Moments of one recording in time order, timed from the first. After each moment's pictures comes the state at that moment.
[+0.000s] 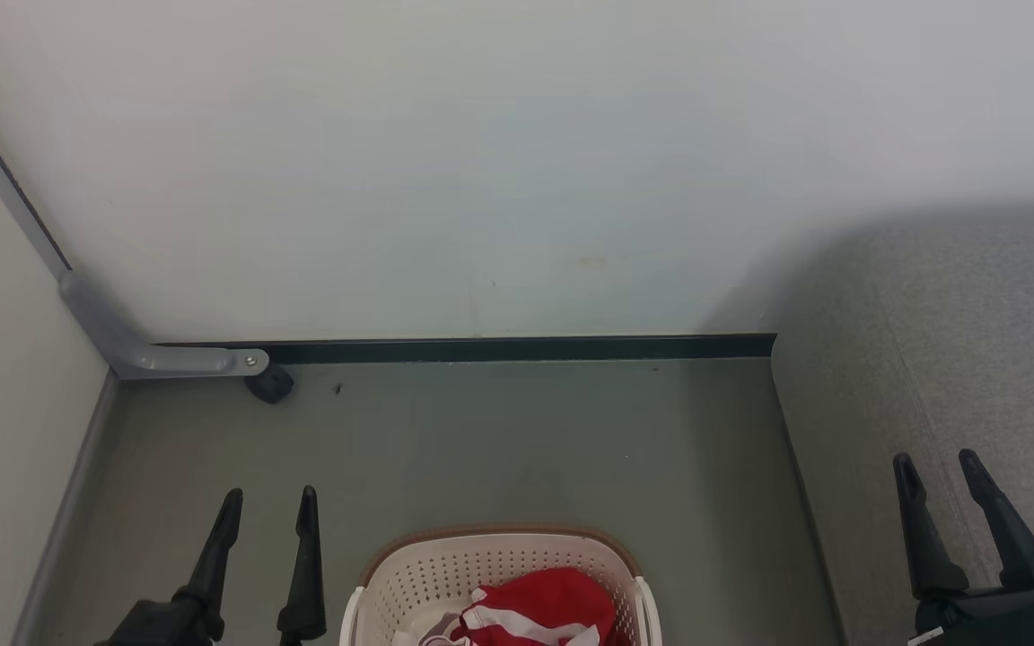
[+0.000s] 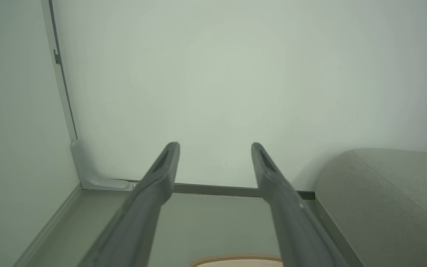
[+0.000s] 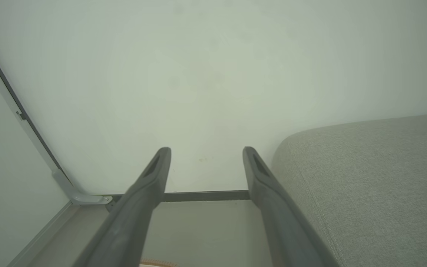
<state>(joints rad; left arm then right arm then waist) -0.04 0.17 -0.26 0.07 -0.44 0.12 -0.24 -0.06 -0.36 0.21 0.08 0.53 0.01 -0.23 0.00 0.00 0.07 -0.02</state>
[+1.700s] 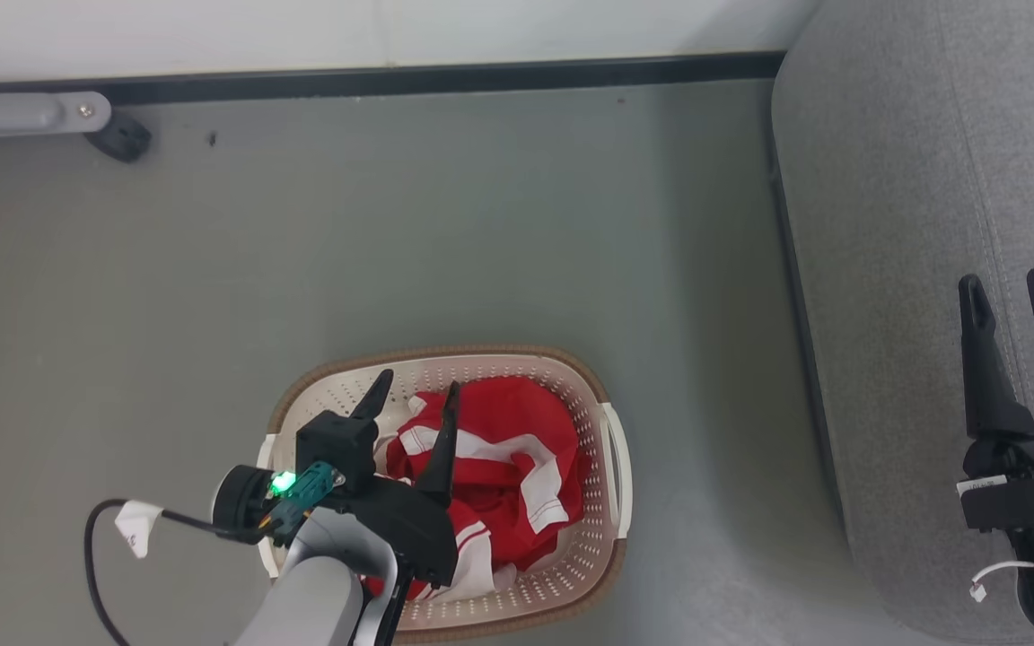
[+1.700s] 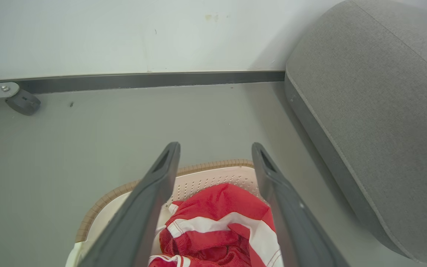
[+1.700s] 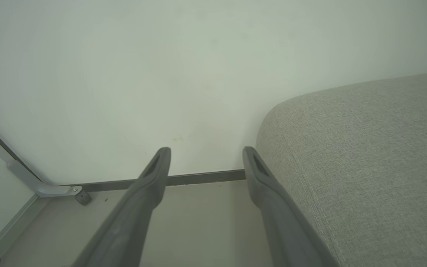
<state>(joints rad) -0.45 0.06 -0.44 0.44 -0.40 0.08 -0.10 -0.29 -0.39 0.15 0.06 0.59 0.09 -0.24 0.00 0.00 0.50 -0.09</state>
